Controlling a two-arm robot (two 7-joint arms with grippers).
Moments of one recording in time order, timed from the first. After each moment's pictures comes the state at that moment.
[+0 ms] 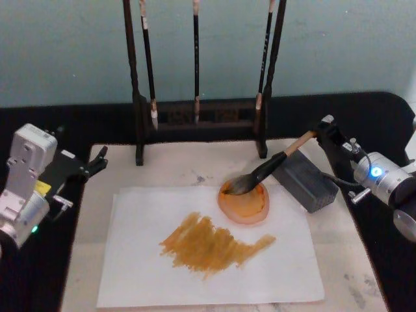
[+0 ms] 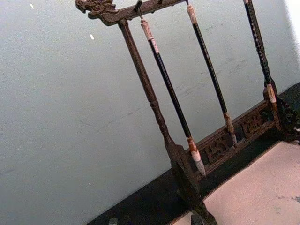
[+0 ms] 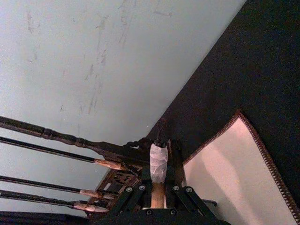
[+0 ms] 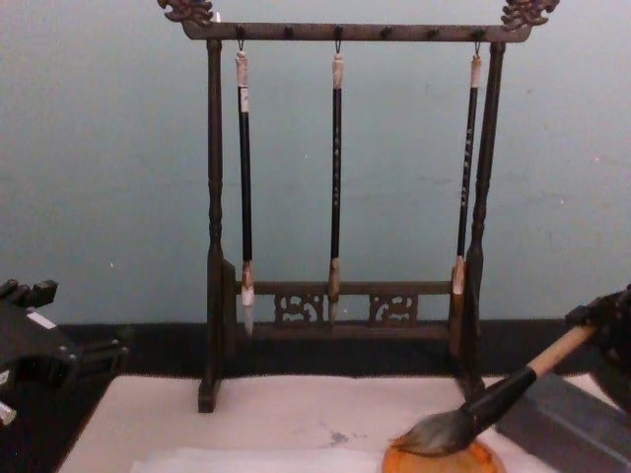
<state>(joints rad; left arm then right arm) -0.20 0.60 0.45 -1.41 -0.25 -0.12 0.03 0.40 0.35 -0.27 -1.10 1.51 0.33 0.09</state>
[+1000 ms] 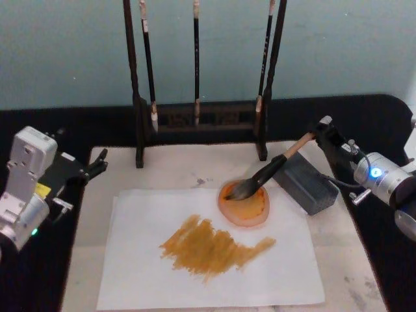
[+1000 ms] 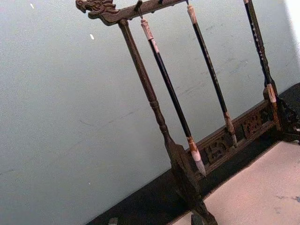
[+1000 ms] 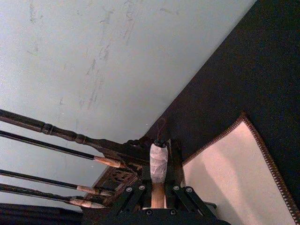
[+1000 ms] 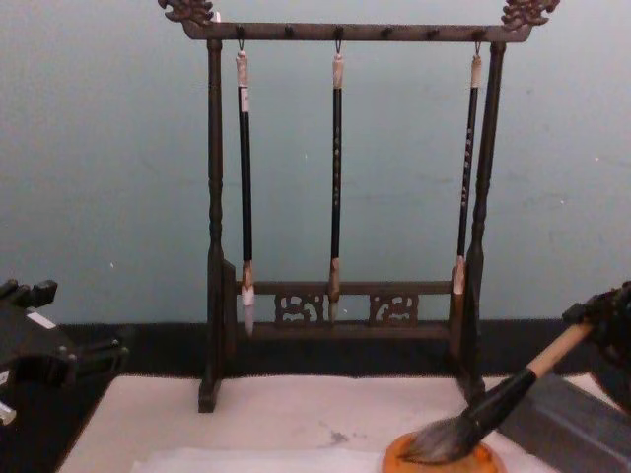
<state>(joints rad) -0.20 0.60 0.45 -1.41 -0.25 -0.12 0.03 0.43 0.39 -0.33 -1.09 1.52 0.31 0.10</state>
